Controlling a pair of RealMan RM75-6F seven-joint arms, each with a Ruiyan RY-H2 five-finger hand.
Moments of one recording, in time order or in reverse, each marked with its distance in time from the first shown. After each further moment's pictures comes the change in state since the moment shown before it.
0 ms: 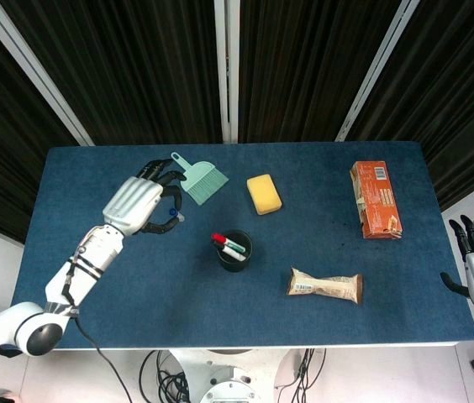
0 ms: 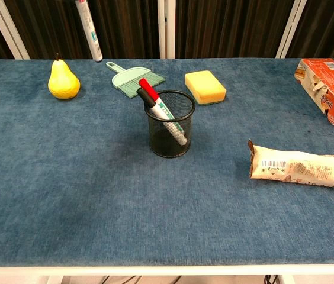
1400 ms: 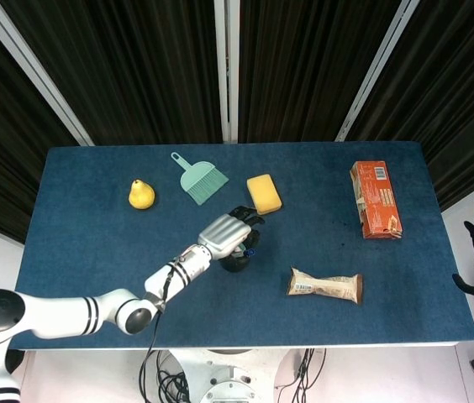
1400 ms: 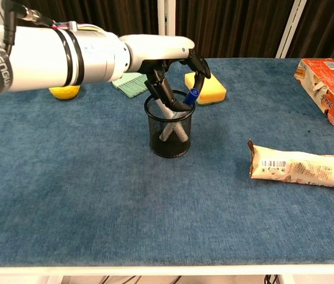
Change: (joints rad) left arm -0.258 -0.510 0.023 0.370 -0.078 -0.219 0.127; right arm -0.005 -0.008 0.000 0.107 0.018 -0.042 0.130
